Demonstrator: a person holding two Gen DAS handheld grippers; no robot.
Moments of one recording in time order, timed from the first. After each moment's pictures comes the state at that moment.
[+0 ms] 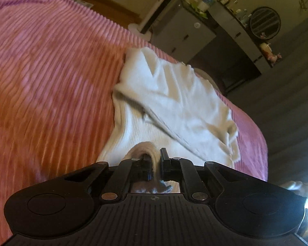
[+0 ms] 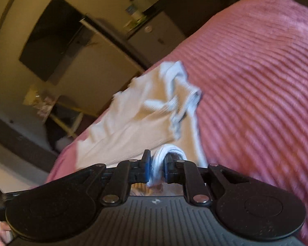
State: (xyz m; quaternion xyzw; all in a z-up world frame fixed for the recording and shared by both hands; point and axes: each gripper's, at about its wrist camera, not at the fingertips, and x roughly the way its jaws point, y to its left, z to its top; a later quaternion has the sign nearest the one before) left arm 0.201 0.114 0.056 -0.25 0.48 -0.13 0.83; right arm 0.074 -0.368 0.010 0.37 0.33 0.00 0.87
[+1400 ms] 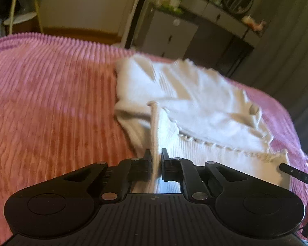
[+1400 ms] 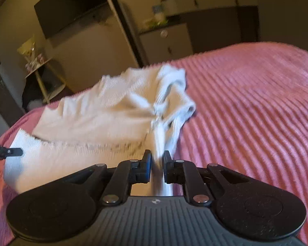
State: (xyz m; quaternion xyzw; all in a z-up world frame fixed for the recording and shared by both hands) left arm 0.219 0.104 0.022 -0.10 0.42 -0.18 0.89; right arm 0.091 -0.342 -0.014 0.17 0.32 -0.01 0.93
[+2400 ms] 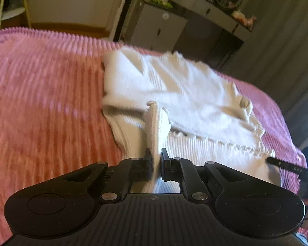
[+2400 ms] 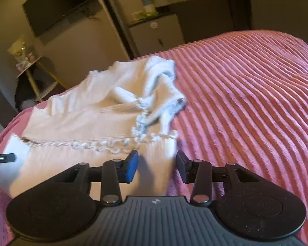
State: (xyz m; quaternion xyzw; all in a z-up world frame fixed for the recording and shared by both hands) left arm 0.229 0.098 0.005 -0.11 0.44 -0.21 0.86; right arm 0.106 -0.351 -0.029 0.18 0.35 -0.01 0.92
